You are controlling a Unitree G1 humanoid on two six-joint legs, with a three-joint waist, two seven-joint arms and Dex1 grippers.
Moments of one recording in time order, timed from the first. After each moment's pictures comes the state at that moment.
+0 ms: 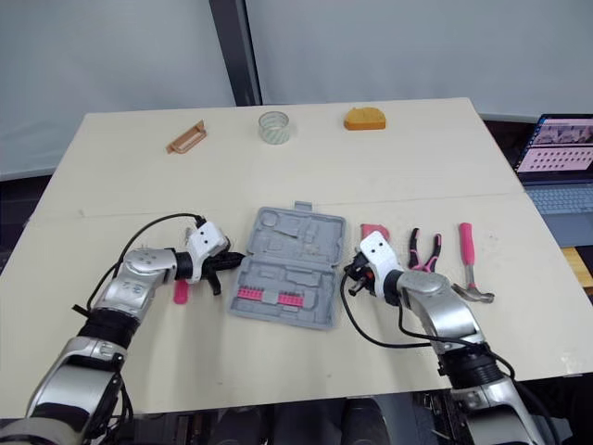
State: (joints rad) left arm -0.59 0.52 -0.14 0.58 -0.03 0.09 -0.86; right arm -0.39 -0.48 0.18 0.03 0.21 0.61 0.65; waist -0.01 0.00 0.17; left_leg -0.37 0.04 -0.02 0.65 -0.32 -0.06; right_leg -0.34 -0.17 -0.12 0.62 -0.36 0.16
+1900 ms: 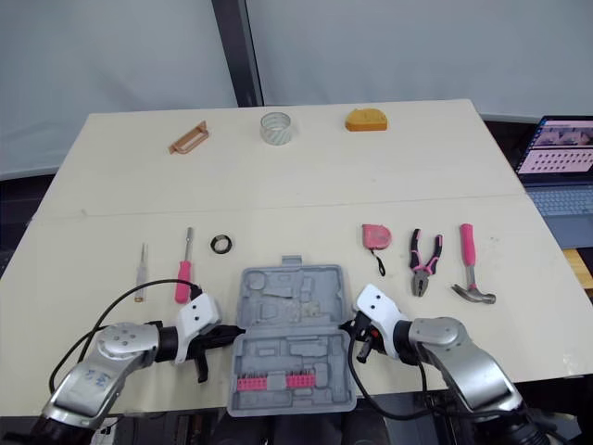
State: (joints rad) left arm 0.08 0.63 -0.10 -0.31 -0.10 0.48 -0.85; right arm -0.05 -0.65 0.23 -0.39 0.22 0.73 0.79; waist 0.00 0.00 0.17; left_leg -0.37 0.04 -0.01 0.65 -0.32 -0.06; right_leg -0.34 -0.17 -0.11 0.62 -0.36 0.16
